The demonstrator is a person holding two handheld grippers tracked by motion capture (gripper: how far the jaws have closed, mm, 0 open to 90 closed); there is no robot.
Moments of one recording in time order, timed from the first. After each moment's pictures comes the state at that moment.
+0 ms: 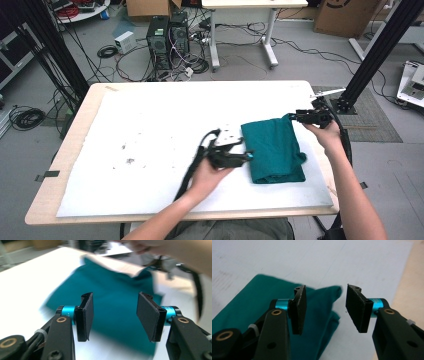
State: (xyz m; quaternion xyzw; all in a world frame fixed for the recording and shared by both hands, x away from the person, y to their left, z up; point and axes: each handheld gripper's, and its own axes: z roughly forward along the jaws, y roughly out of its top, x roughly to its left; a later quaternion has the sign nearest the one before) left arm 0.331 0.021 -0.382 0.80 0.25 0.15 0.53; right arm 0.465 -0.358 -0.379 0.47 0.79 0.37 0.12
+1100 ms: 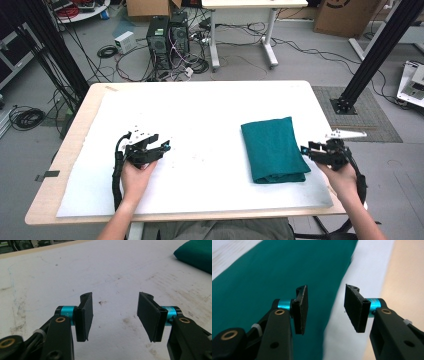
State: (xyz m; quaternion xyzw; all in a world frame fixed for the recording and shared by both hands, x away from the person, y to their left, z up) left arm 0.350 0.208 -0.428 0.74 0.43 0.24 0.46; right arm 0.338 -0.375 -0.415 0.49 0.77 0.38 0.16
